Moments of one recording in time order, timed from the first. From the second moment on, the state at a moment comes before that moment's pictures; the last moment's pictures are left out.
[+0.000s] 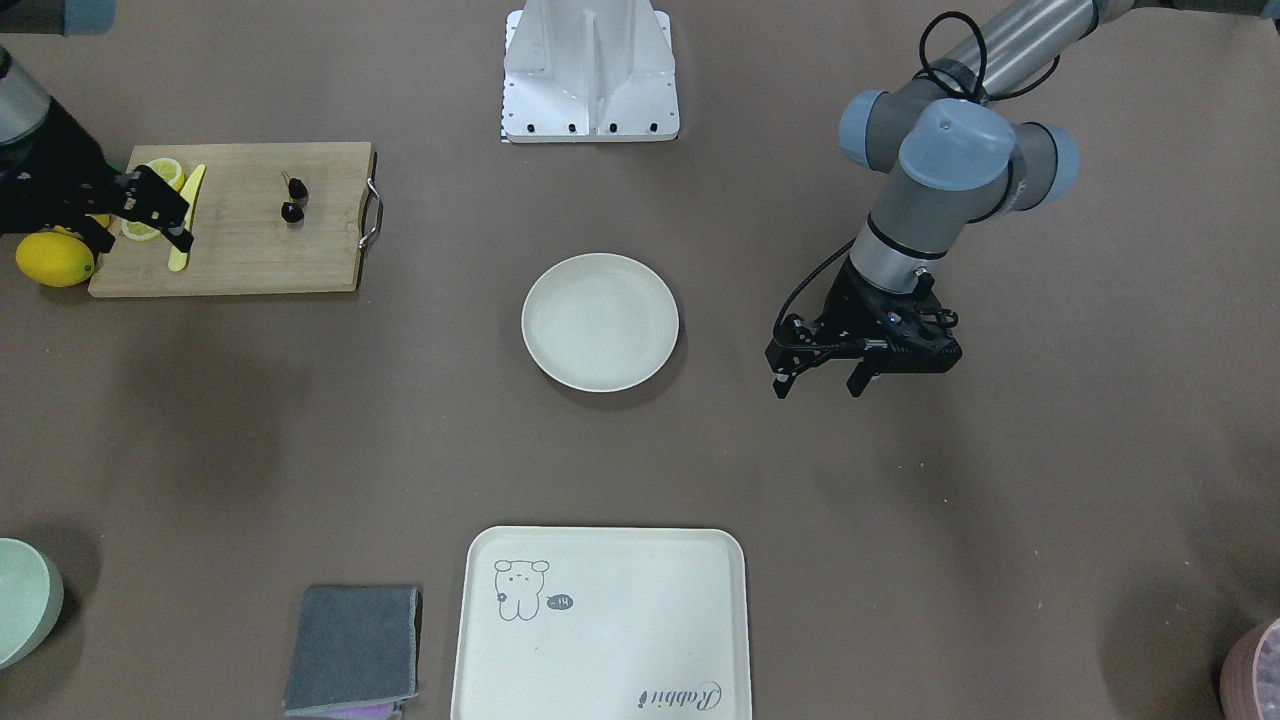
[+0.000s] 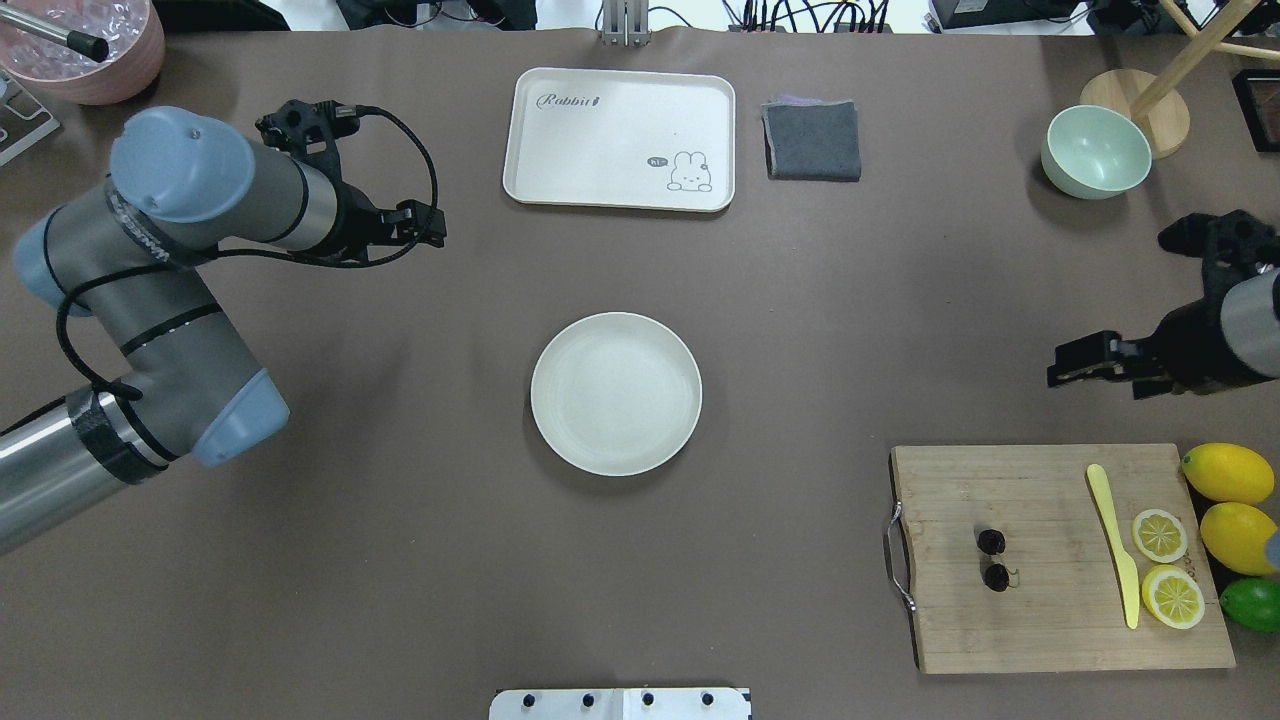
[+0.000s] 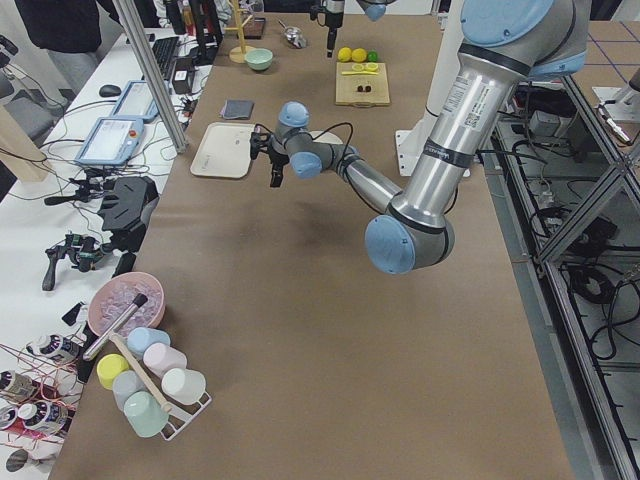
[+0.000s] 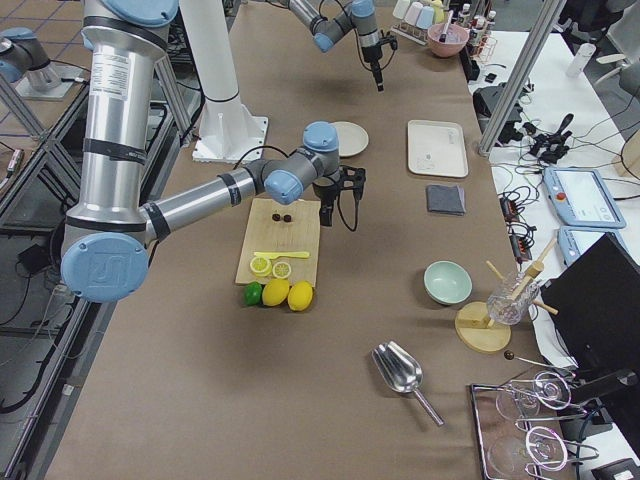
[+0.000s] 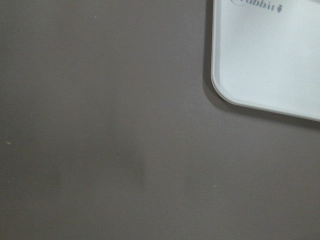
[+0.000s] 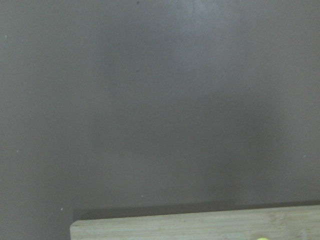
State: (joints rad) left arm -0.79 -2.03 -1.62 -2.07 -1.90 -1.24; right arm 0.82 -1.73 2.08 -1.17 2.09 1.11
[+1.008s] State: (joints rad) left arm -0.83 -2.01 -1.64 -2.07 -1.93 -1.23; right arm 0.43 -1.79 2.08 -1.09 1.96 1.29
